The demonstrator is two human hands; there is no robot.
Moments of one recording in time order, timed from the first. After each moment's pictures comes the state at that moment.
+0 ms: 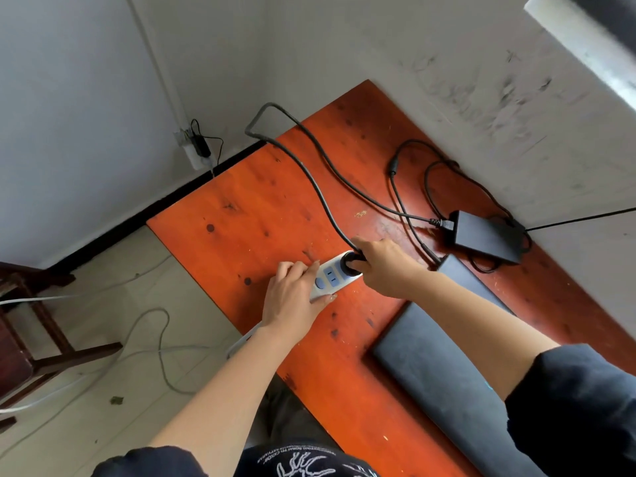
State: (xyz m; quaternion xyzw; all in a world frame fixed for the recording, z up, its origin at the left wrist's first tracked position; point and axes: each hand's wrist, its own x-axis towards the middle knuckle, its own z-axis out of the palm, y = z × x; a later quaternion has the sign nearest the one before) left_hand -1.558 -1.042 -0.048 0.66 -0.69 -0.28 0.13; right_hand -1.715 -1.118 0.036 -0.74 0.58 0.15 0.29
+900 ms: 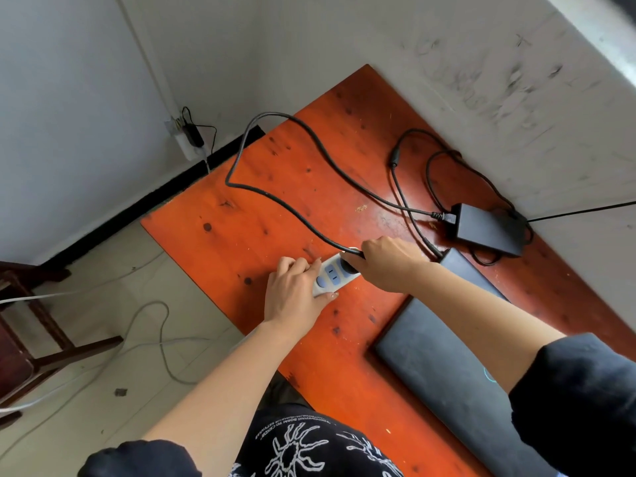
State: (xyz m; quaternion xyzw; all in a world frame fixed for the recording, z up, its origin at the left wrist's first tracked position) left_hand -1.557 -1.052 -0.046 0.65 -0.69 -0.30 0.11; right_hand -1.707 -1.128 0.034 -0.72 0.60 0.27 0.22
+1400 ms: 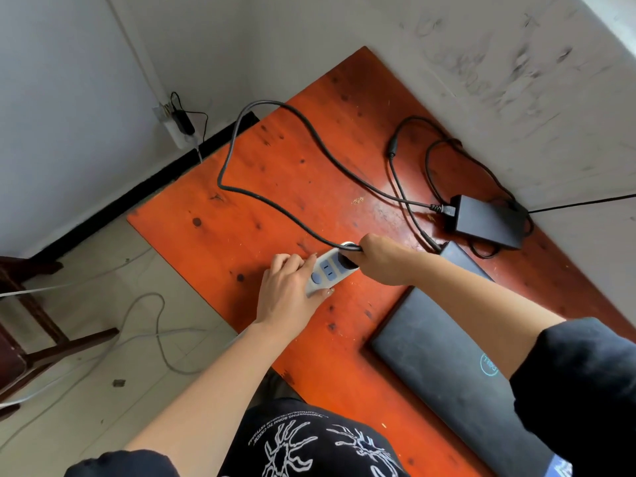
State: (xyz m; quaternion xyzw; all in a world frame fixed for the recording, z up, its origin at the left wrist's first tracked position) left_hand -1.557 -1.049 -0.051 0.64 -0.68 -0.31 0.15; right_hand -1.711 -1.135 0.033 -0.63 0.62 0.23 0.40
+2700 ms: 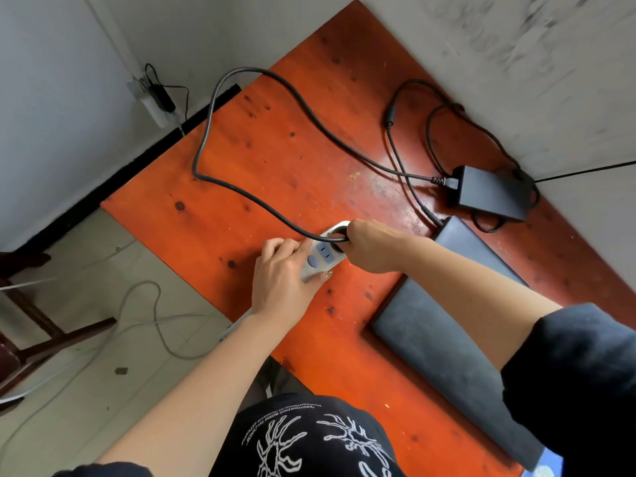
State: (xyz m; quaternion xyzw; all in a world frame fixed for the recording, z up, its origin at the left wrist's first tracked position) left_hand -1.559 -1.046 -0.064 0.65 -0.68 -0.29 0.19; right_hand -1.703 -1.130 0.020 -0.65 0.60 0.24 0.41
